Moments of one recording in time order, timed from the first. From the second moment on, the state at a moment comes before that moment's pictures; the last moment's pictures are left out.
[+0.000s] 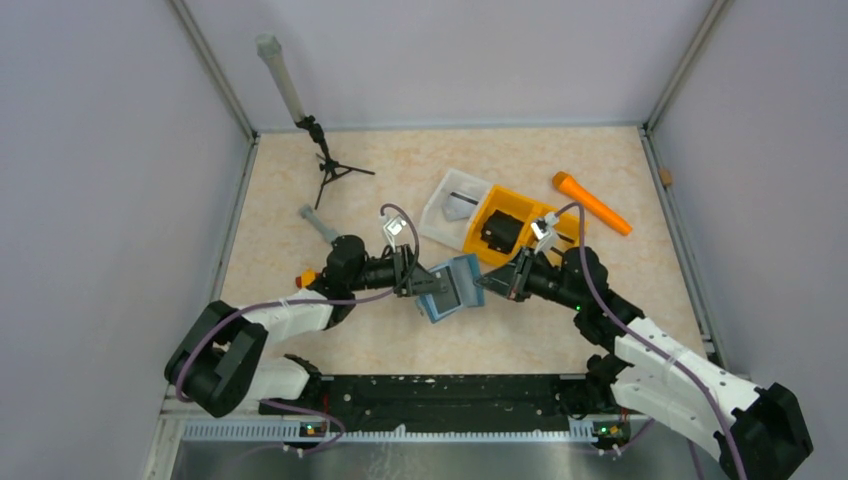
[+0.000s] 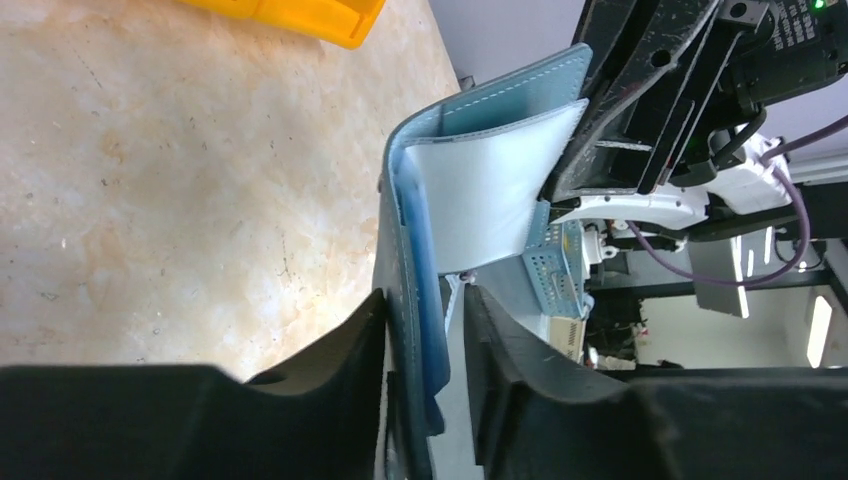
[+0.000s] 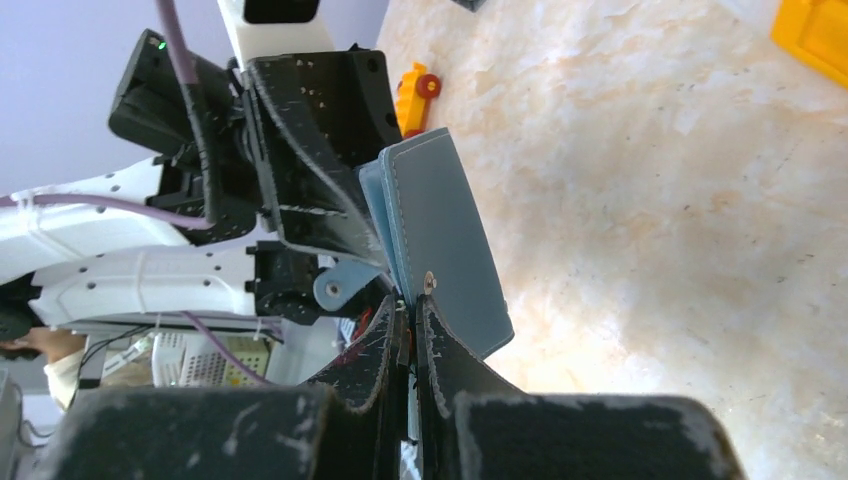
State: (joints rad) left arm -0.55 1.29 0.42 0.69 0.82 -0.99; right arm 0.63 0.79 0.41 0.14 -0.37 0.91
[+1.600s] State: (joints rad) left arm -0.52 1.25 0.47 0.58 0.92 -1.02; right arm 0.70 0.90 0.51 0.07 -0.37 0.71
